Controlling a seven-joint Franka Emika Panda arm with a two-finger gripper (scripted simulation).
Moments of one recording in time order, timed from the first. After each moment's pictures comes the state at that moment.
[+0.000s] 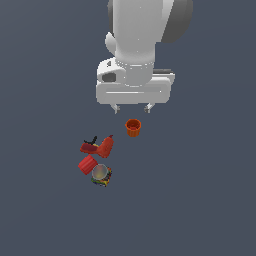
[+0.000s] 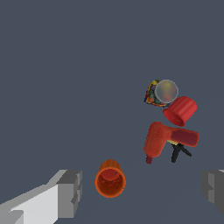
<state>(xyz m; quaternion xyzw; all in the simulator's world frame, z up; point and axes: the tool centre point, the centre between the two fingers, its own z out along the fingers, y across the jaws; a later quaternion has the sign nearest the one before) 0.002 0.014 0.320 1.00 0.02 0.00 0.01</state>
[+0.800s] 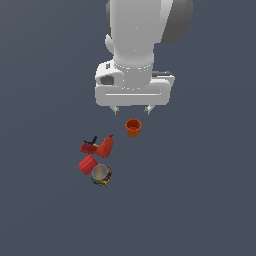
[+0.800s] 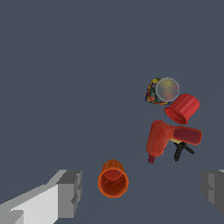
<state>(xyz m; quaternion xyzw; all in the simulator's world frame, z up) 0.006 0.013 0.317 1.00 0.01 0.00 0.00</state>
